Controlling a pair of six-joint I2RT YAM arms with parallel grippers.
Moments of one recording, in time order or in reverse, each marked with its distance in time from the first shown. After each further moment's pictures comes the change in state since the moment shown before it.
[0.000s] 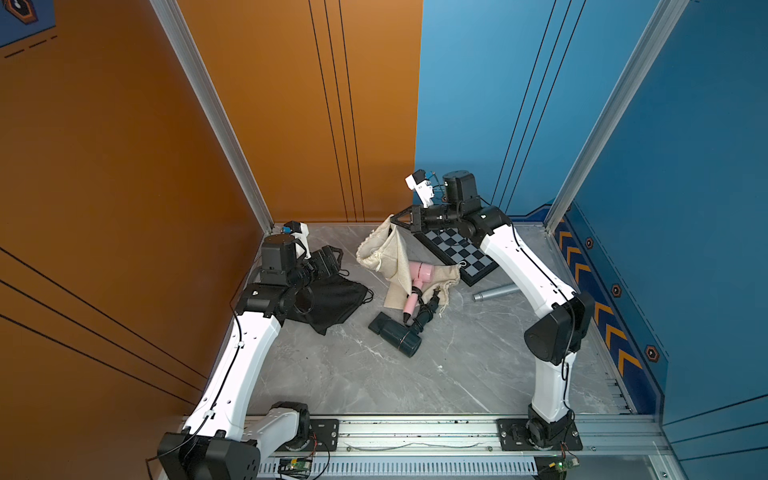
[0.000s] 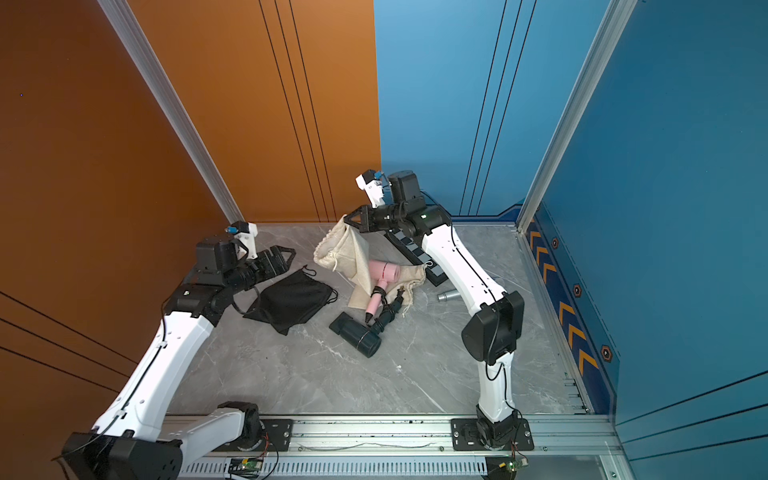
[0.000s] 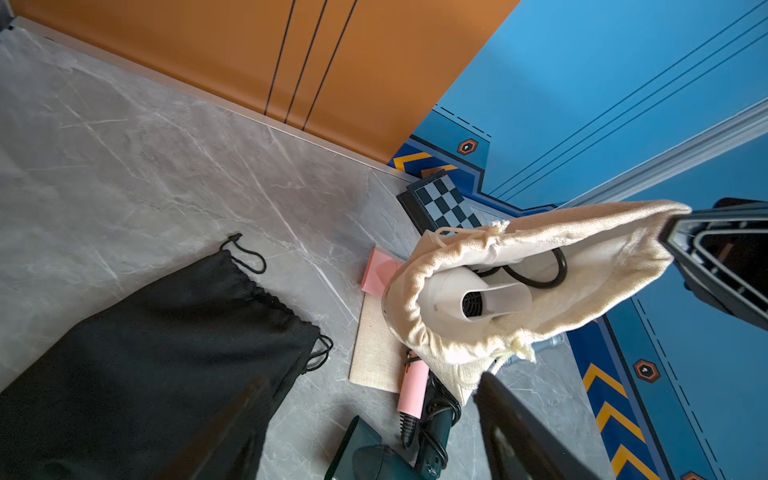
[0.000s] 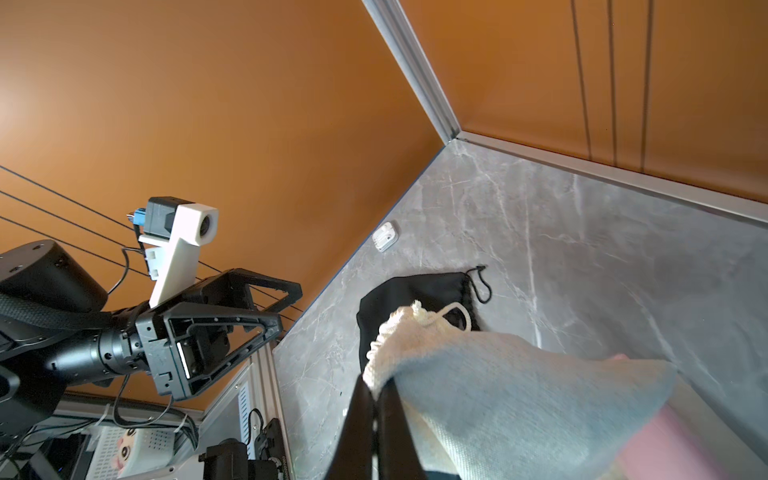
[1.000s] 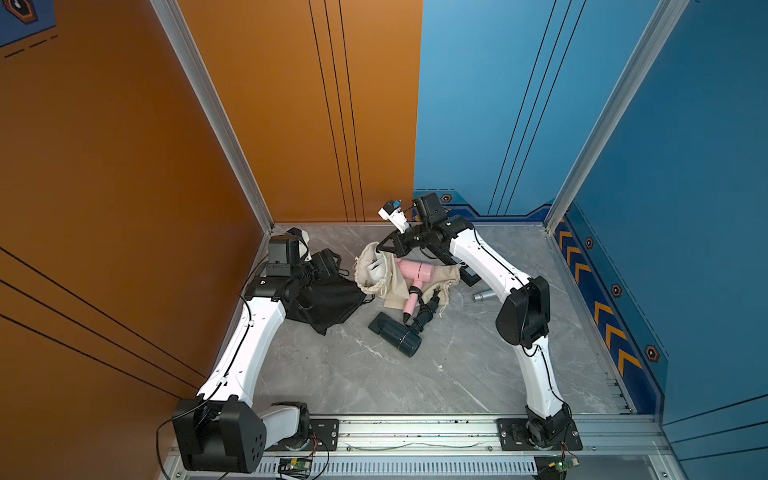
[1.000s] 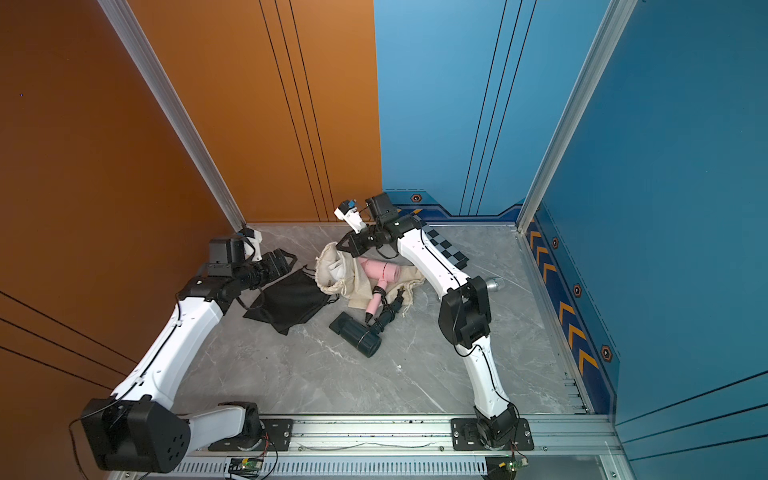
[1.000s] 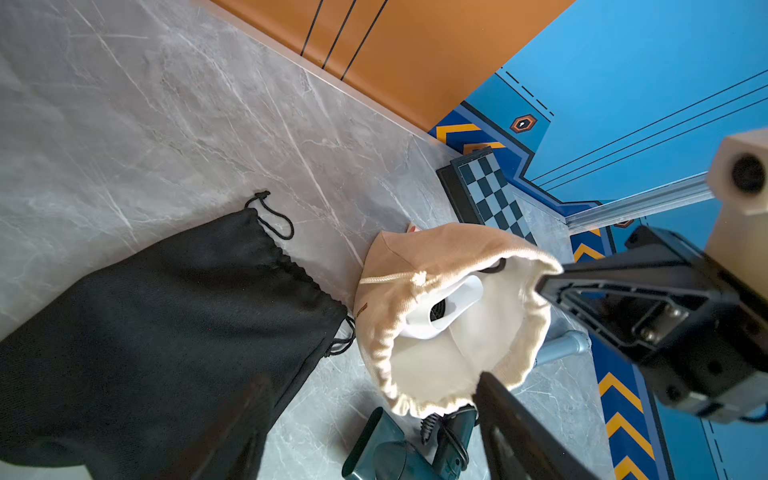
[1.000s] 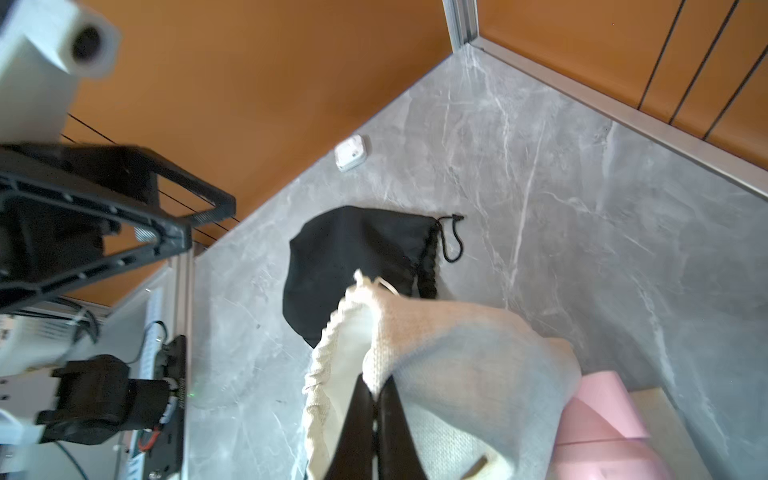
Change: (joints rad) left arm 0.035 0.129 -0.023 0.001 0.022 -0.035; right arm 0.075 0.170 -0.013 -0.121 0.095 -0.432
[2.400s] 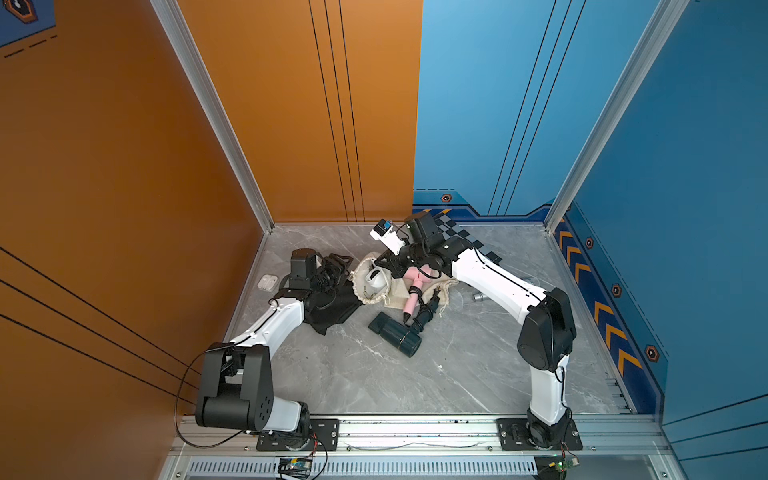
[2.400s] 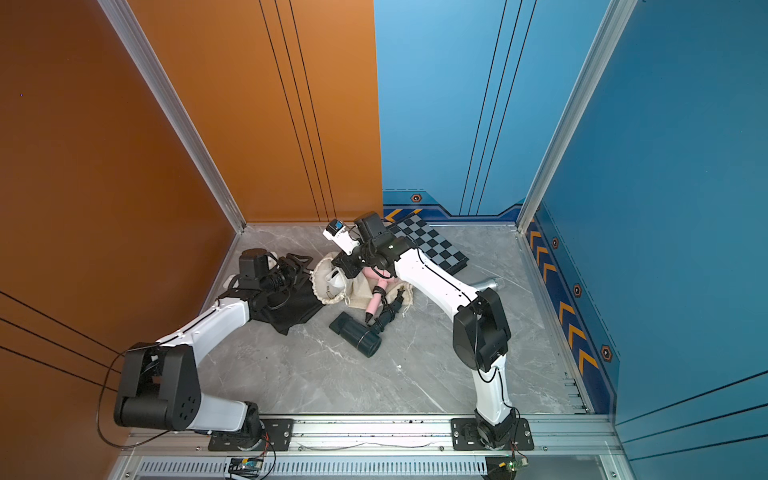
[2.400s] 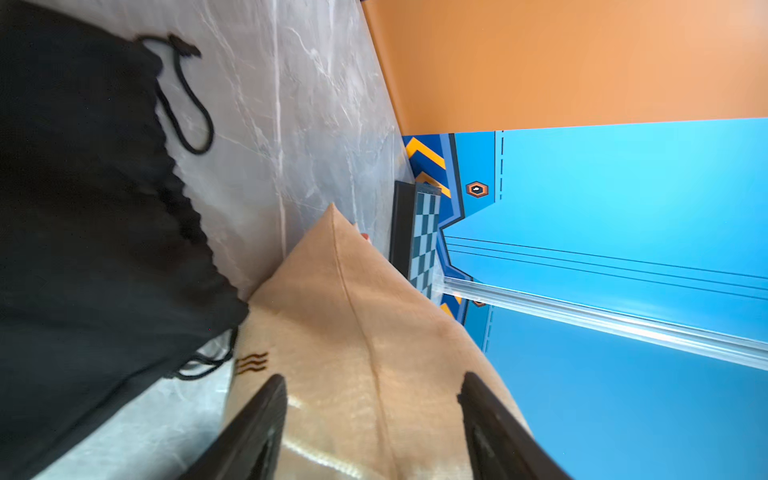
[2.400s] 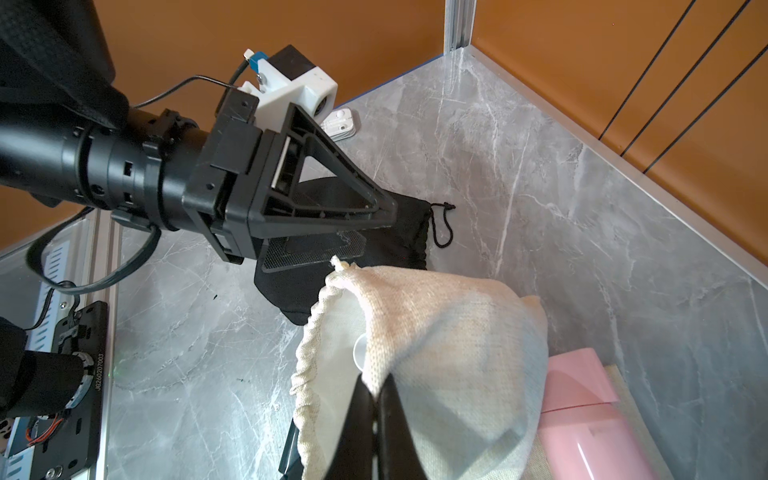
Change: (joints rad) left arm -0.051 0.185 -0.264 0.595 0.139 -0.721; right arm 0.093 -0.219 -0.337 0.194 0.183 -0.079
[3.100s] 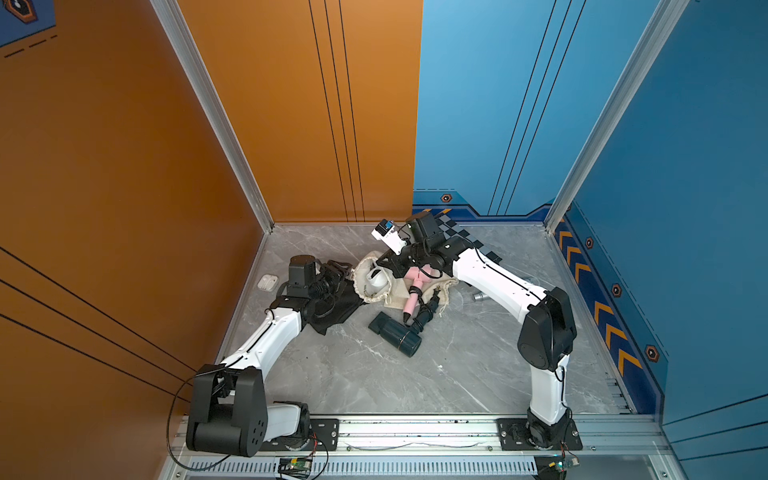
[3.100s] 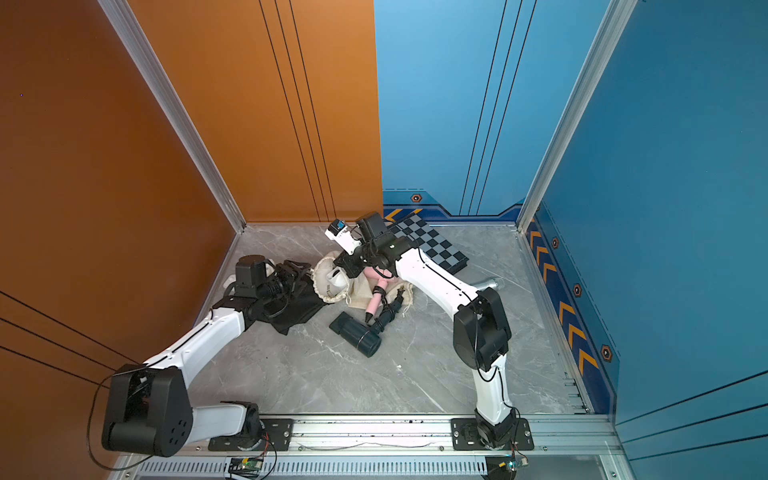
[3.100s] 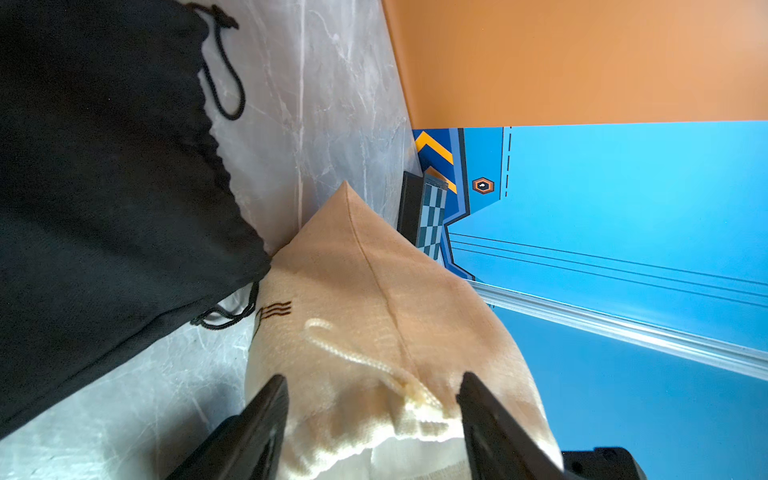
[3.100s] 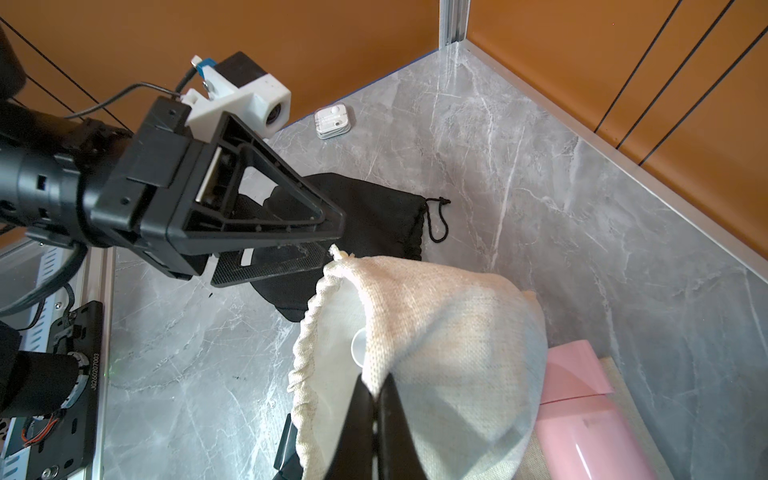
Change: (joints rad) left arm -0.006 -0.119 -0.077 -0.084 -0.037 -0.049; right arm -0.010 0.000 -0.009 0.000 0.000 0.000
